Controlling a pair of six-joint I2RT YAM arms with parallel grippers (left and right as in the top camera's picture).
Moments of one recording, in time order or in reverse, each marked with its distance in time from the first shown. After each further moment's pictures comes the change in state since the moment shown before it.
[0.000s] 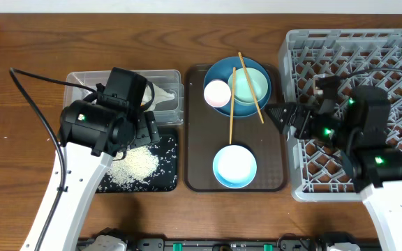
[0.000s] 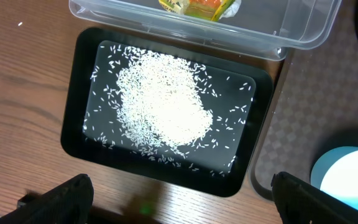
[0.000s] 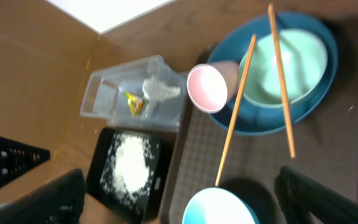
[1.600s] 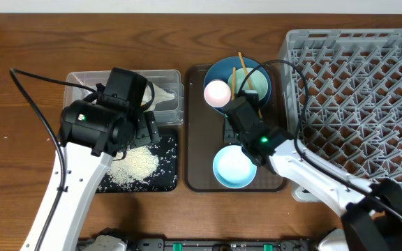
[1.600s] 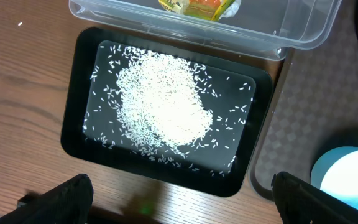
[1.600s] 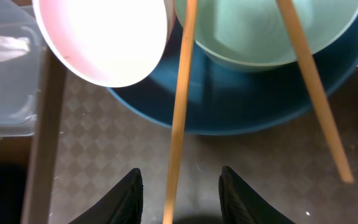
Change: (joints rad) left arm 0.000 0.000 0.000 0.000 0.000 0.000; right arm 0.576 0.536 0.000 0.248 0.873 0.161
